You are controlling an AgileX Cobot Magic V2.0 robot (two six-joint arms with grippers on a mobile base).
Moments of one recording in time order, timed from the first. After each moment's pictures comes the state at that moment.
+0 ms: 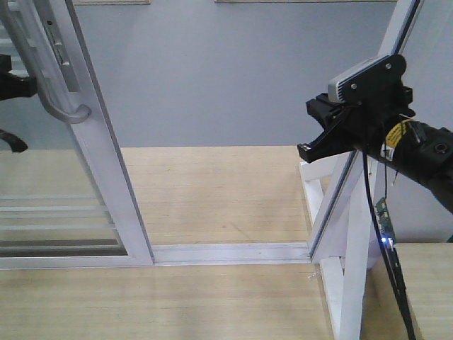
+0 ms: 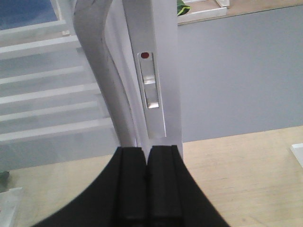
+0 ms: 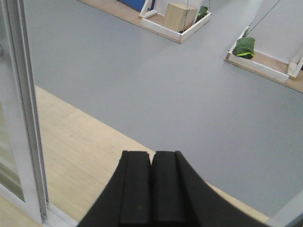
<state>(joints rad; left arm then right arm) -0.02 1.23 -0.83 0.27 0.04 -0.13 0.29 1.35 -0.68 -0.52 -0.30 0.28</state>
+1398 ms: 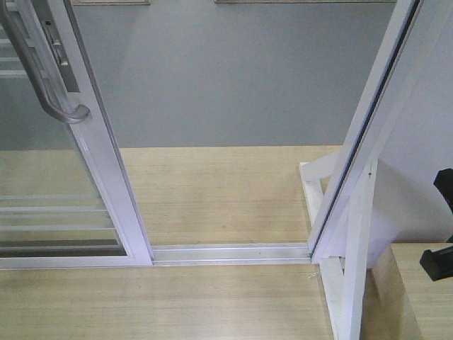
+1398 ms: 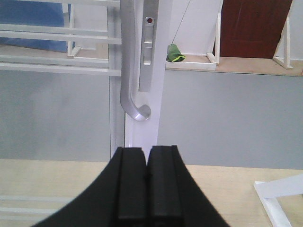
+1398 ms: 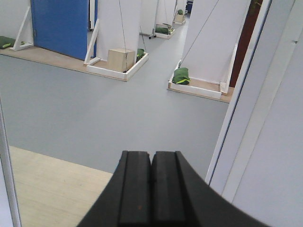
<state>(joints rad) -0.02 0.31 -0.22 0.11 0.19 -0.19 0.29 0.39 -0.26 -0.51 0.10 0.40</state>
